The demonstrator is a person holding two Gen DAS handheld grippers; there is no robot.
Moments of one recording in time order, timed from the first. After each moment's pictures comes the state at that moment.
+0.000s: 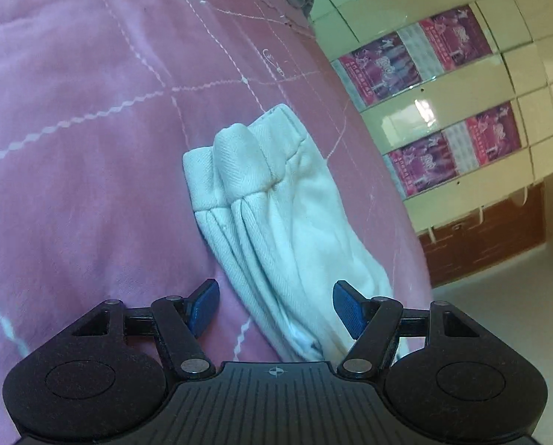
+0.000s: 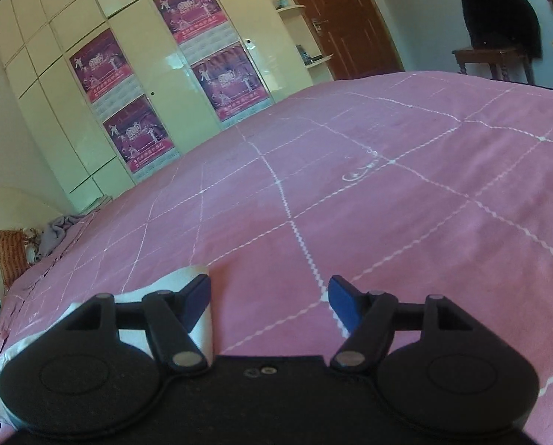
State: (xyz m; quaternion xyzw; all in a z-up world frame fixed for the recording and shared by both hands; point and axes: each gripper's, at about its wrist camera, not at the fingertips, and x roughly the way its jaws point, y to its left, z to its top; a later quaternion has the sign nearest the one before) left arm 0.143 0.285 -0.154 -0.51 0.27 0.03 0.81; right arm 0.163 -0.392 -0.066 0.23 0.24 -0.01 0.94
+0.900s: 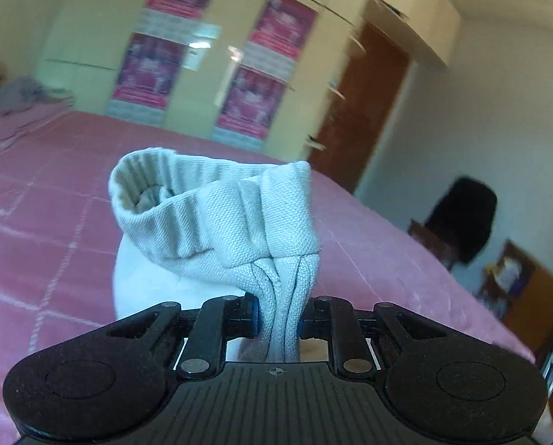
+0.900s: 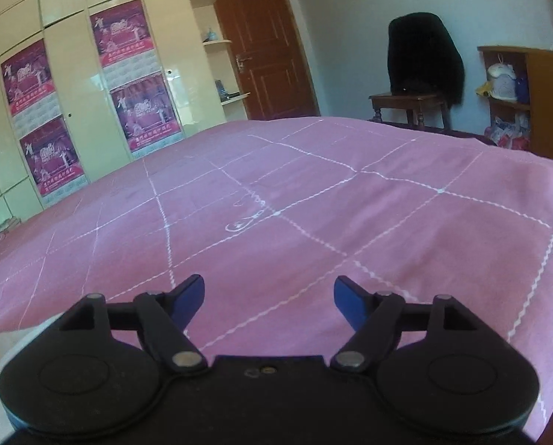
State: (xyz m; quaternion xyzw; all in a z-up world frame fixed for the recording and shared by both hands) left arm 0.269 0.058 0.009 -0.11 0.23 -0.19 0.95; right arm 0.161 -0.429 -0.070 0.18 0.21 -0.17 0.95
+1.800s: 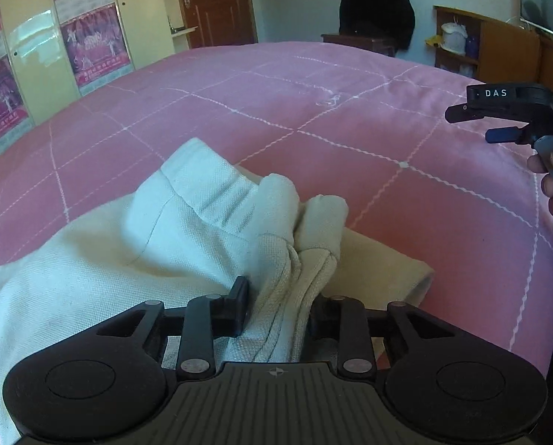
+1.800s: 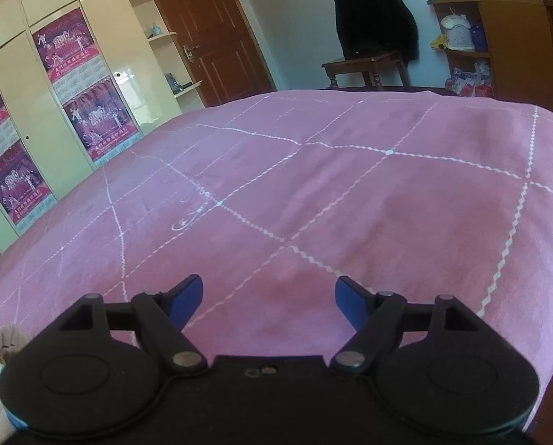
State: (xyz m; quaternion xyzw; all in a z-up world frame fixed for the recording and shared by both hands) left arm 0.241 -0.180 -0.064 0.18 0.33 -0.28 0.88; right arm 0.161 -0.469 -0.090 0.24 0.23 -0.22 0.92
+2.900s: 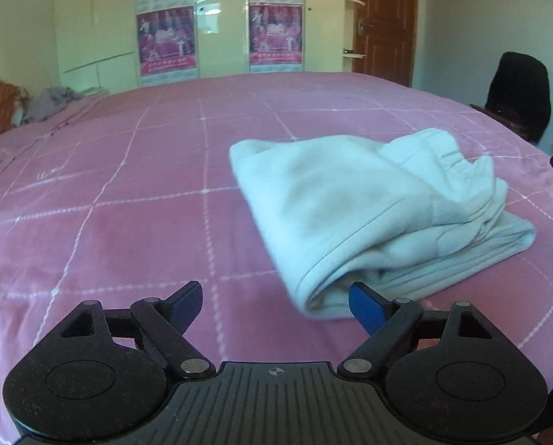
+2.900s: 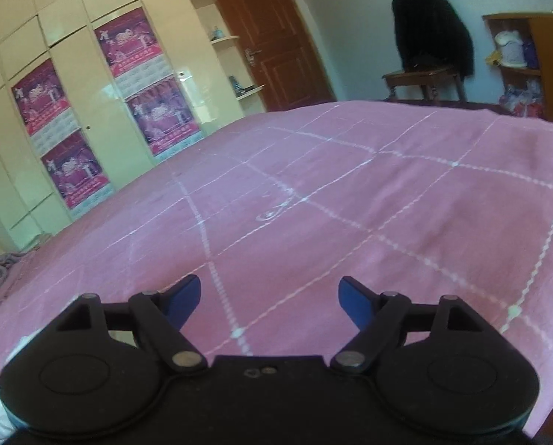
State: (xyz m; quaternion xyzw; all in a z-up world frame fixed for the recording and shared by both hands) left arm 0.143 0.036 -0.074 0.02 0.32 -0.07 0.94; right arm 0.138 -0.418 -0.067 0.24 0.21 -0.10 0.94
